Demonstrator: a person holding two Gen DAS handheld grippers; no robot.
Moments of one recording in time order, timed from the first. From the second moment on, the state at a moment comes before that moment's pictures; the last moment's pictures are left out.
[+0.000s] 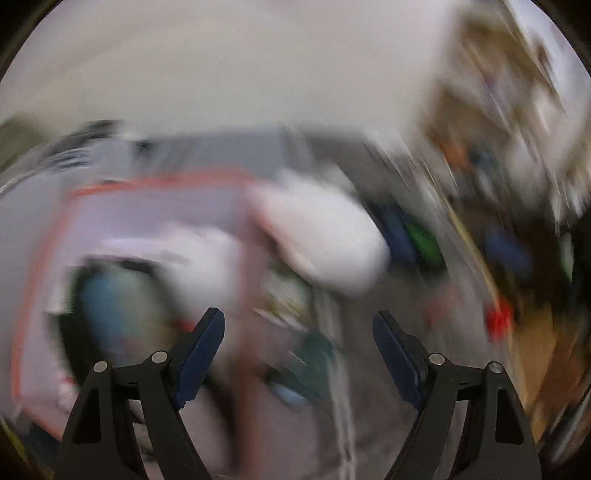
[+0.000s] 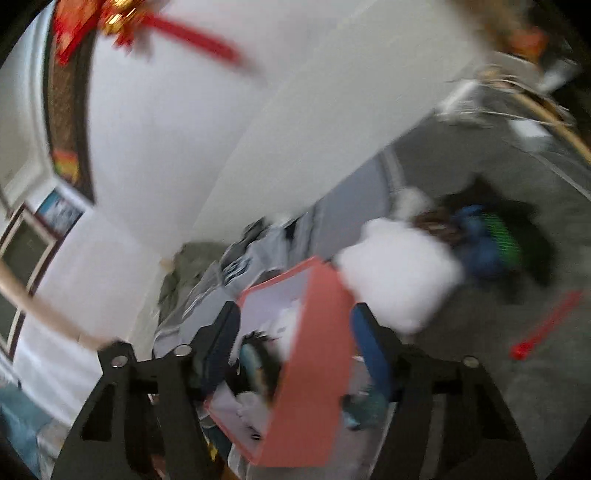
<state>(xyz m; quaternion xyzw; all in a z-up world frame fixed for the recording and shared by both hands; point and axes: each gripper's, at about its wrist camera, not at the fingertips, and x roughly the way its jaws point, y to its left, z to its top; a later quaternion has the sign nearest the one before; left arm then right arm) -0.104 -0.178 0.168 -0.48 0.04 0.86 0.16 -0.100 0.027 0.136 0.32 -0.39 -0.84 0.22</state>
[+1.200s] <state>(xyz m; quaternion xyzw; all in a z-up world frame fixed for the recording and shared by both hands) -0.112 -0.351 0.190 -0.40 0.01 0.90 -0.18 -0.149 -0.054 -0.002 0.49 -0.37 -0.76 0.21</state>
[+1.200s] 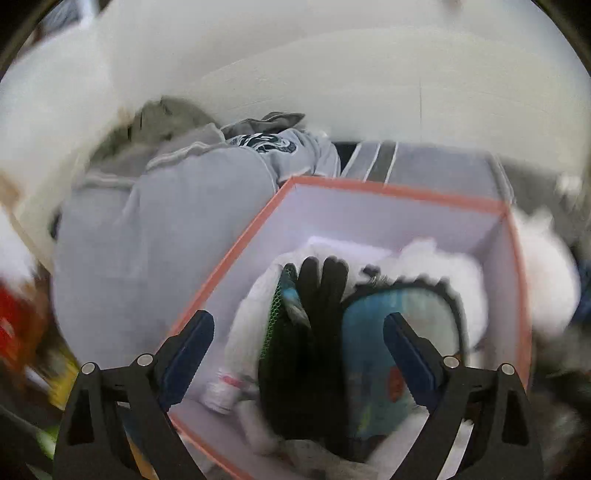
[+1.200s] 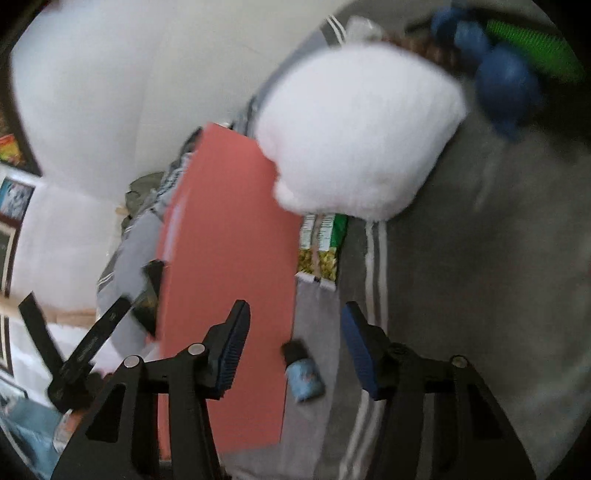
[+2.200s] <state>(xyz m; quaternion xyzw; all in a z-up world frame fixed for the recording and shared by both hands) -0.059 -0.376 0.238 -0.32 -0.21 0.90 -0.19 -0.083 -0.144 0.112 0.39 -0.16 -0.87 0.27</state>
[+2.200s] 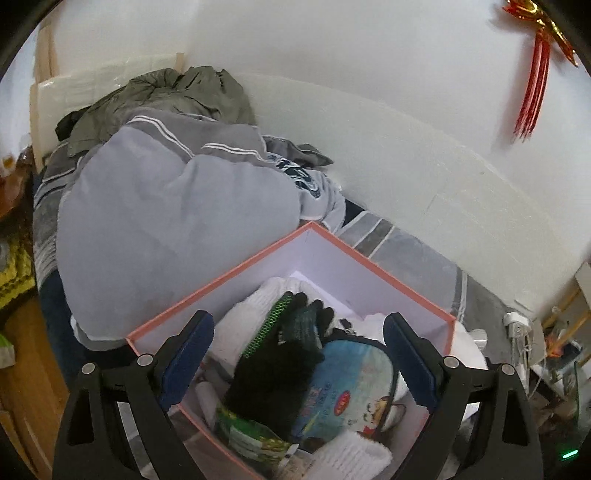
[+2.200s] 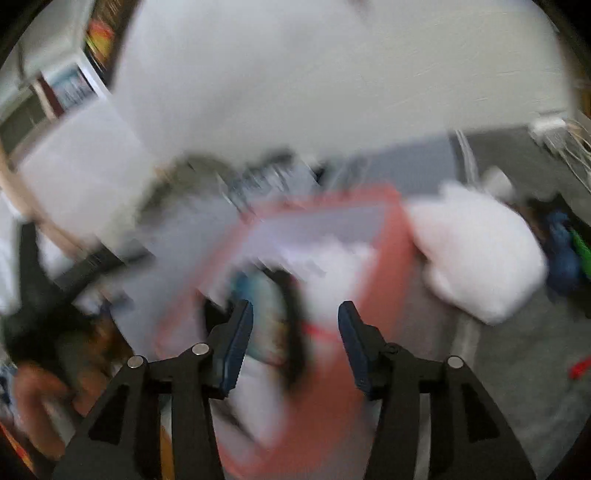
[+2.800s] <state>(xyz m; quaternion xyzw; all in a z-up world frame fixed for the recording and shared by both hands) -0.047 -0.407 0.244 -0.30 -0.26 0.90 -0.21 -0.074 -0.103 0.129 0.40 -0.17 -0.86 0.26</state>
